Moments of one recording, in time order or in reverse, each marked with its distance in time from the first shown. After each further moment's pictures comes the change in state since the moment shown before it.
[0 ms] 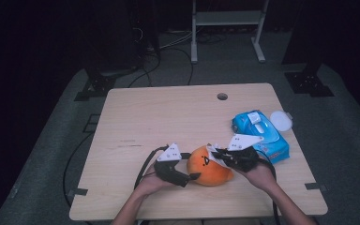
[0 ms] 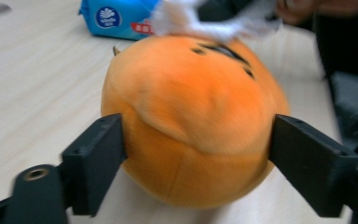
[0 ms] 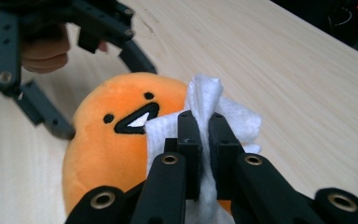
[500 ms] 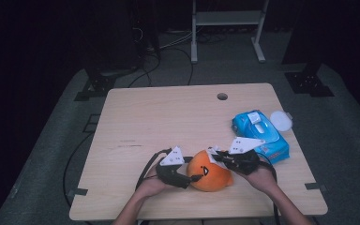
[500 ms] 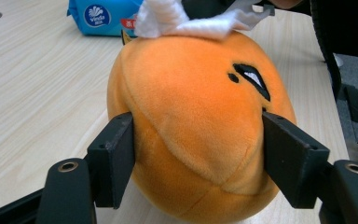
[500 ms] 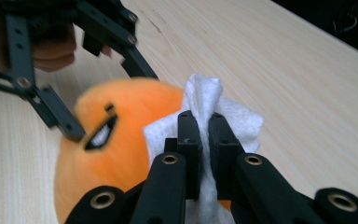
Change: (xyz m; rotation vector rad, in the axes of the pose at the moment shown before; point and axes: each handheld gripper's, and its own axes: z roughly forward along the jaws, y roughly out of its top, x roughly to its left) left arm -0.010 -0.001 0.002 0.036 0.030 0.091; right arm 0.001 -0.008 -0.001 -0.015 0.013 -0.010
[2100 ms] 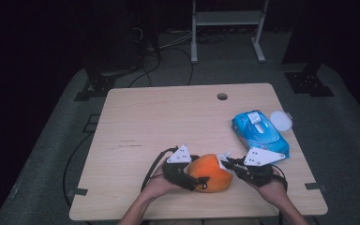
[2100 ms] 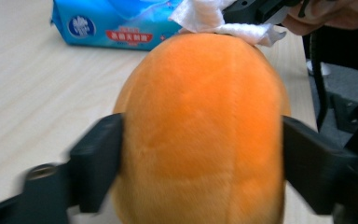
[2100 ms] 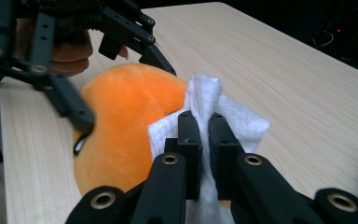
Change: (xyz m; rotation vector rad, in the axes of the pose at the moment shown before) left arm -0.012 0.017 0.008 -0.004 -0.023 0.010; right arm 0.018 -0.020 -0.034 -0.096 -0.044 0.020
